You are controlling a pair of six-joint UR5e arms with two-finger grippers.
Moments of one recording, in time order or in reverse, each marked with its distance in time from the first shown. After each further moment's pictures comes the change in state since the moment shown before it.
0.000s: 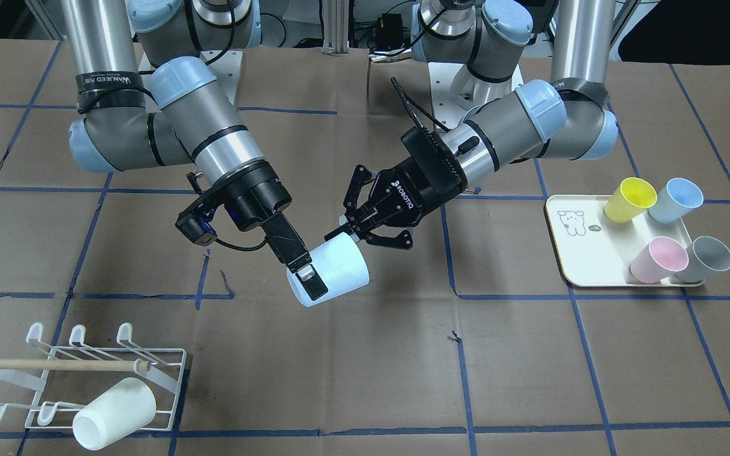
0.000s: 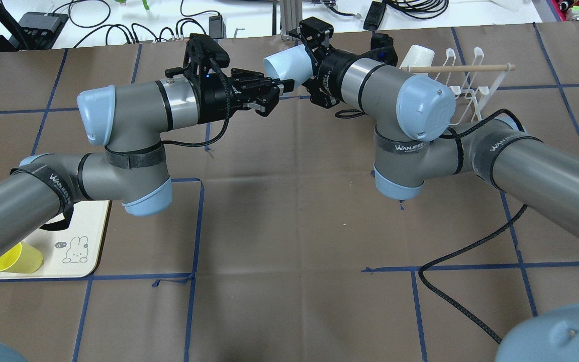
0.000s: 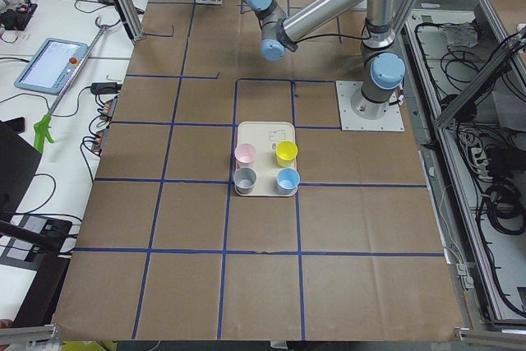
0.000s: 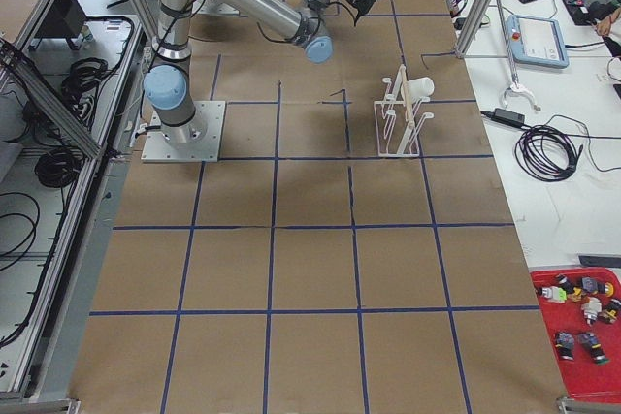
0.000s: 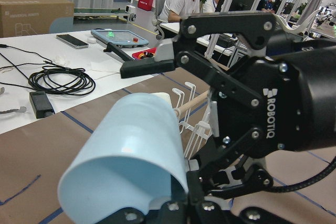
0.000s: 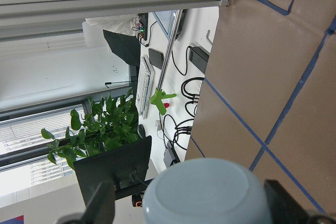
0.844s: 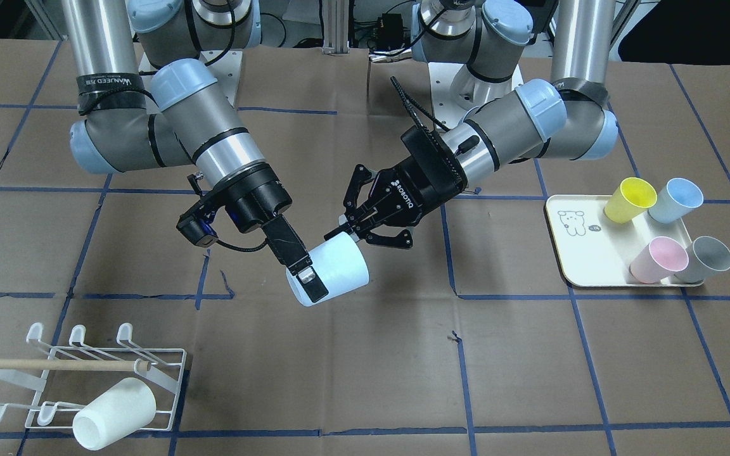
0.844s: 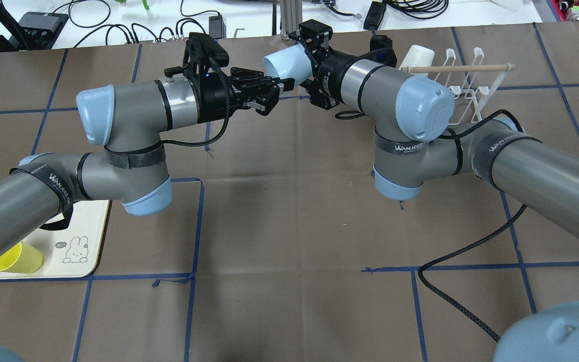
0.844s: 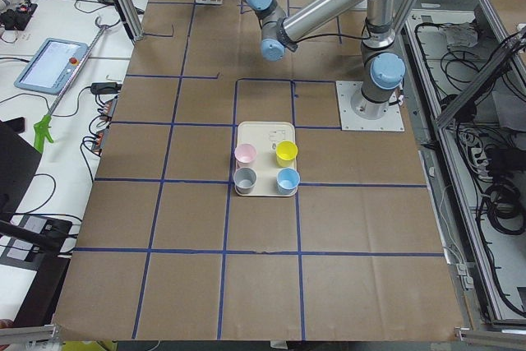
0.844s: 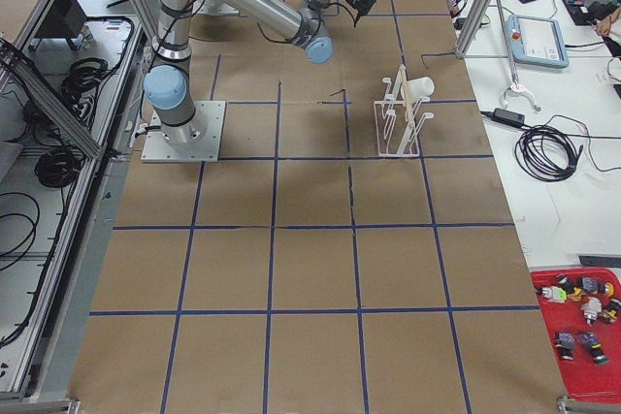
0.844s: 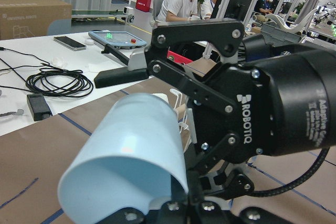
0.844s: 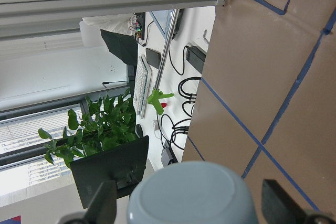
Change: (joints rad) left arm 0.000 0.005 0.001 0.003 0.001 -0.005; right arm 0.000 0.002 0.002 0.004 0.005 -0.009
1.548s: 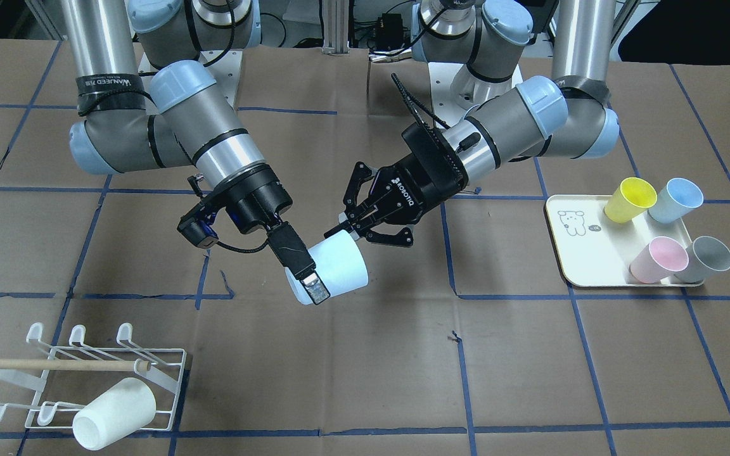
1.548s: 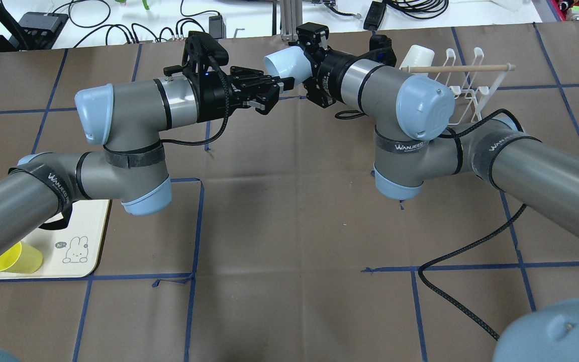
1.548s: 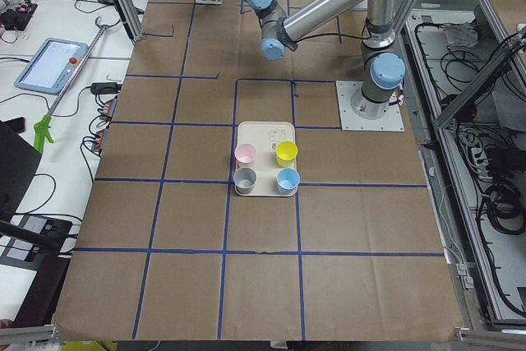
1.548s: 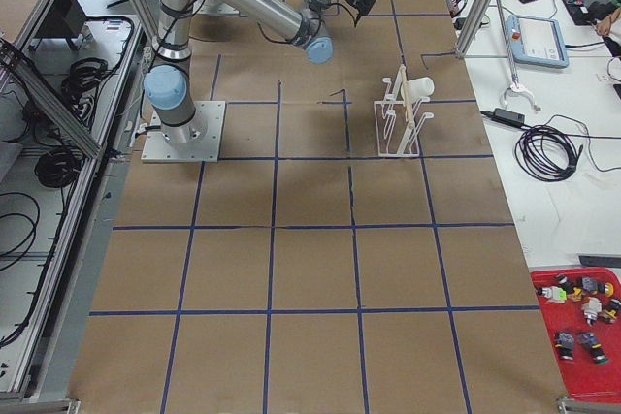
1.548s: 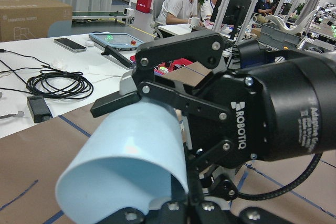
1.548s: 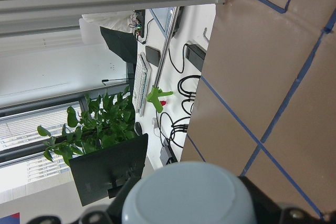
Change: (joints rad) left arm 0.000 0.001 0.007 -0.001 0.001 -0.017; right arm 0.000 0.000 -0.001 0.003 0.008 -0.005
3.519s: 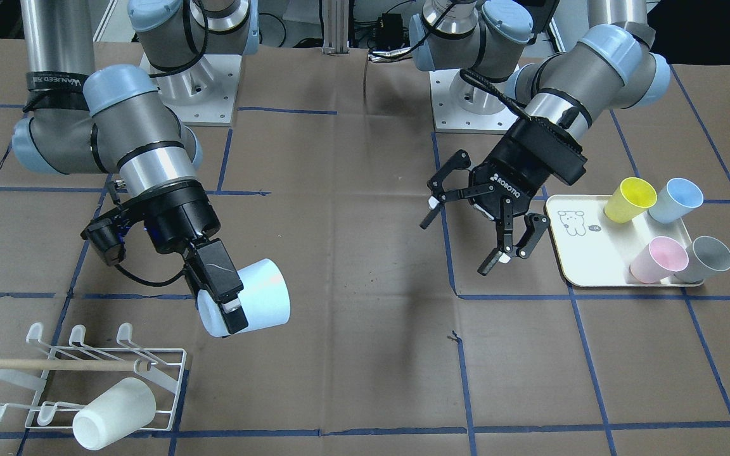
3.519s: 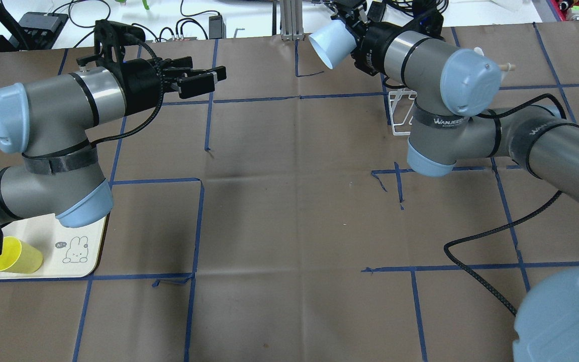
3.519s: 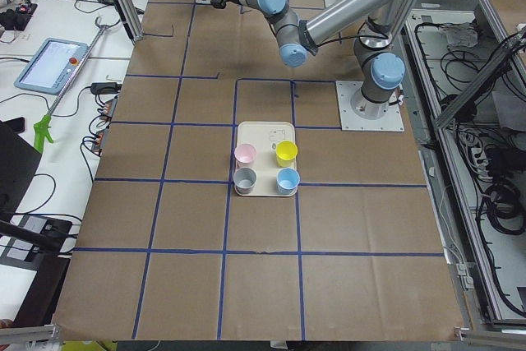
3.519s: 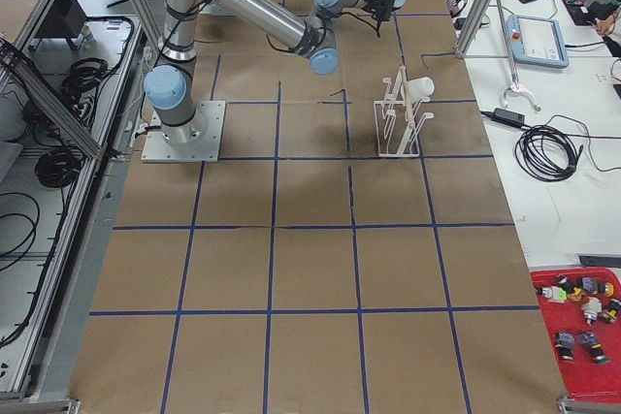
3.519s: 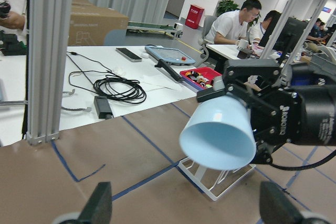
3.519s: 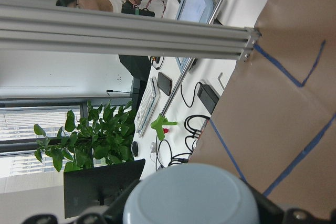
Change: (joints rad) left arm 0.181 0.193 -0.063 -0.214 0.249 -0.067; right arm -0.150 -0.007 -0.037 0.006 0.000 -0.448
